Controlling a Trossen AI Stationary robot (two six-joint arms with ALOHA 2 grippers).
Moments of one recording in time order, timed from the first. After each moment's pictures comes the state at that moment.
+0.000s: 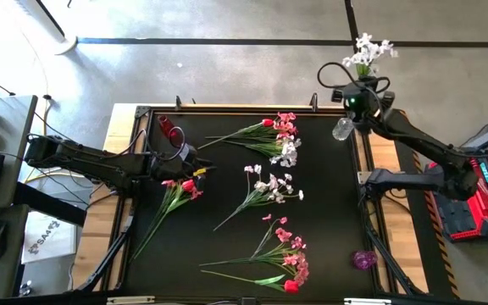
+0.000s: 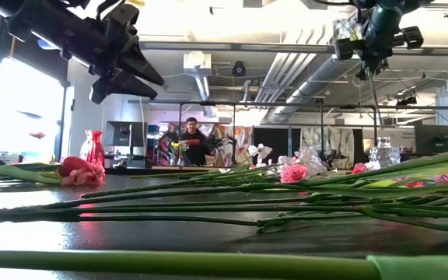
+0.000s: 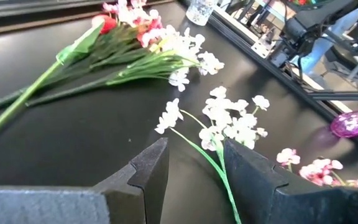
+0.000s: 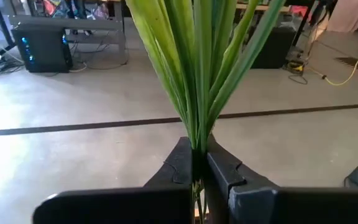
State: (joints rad) left arm -0.05 1.04 0.50 0.05 -0.39 -0.65; right arm -0.70 1.00 0.97 -0.52 1.02 0.41
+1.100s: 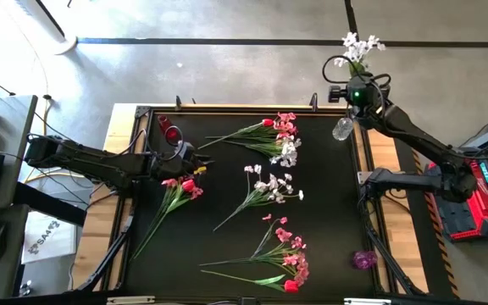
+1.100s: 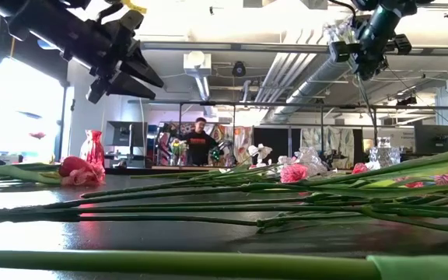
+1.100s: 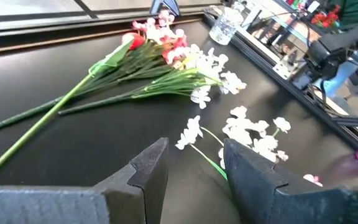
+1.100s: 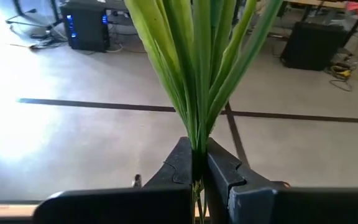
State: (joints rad) left arm -0.05 1.04 0.50 0.05 -0.50 -0.70; right arm -0.79 1.01 0.97 -0.44 0.80 0.25
